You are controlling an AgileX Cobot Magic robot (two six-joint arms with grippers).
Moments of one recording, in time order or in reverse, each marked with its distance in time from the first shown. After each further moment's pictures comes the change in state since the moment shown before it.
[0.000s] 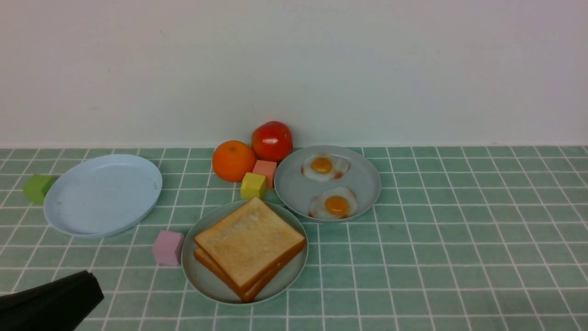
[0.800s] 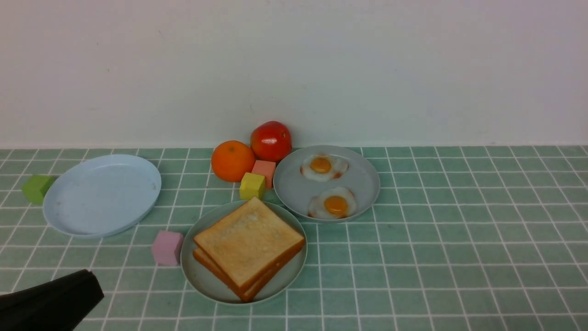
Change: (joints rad) right arm 0.225 0.125 -0.166 -0.207 0.015 0.440; left arm 0.000 0.000 0.000 -0.003 -0.007 0.000
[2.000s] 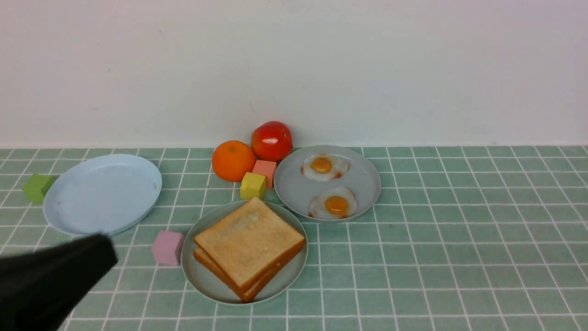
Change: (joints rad) right arm 0.217 0.261 -0.764 0.213 0.831 -0.114; left arm 0.000 0.080 -0.061 0.001 -0.024 0.011
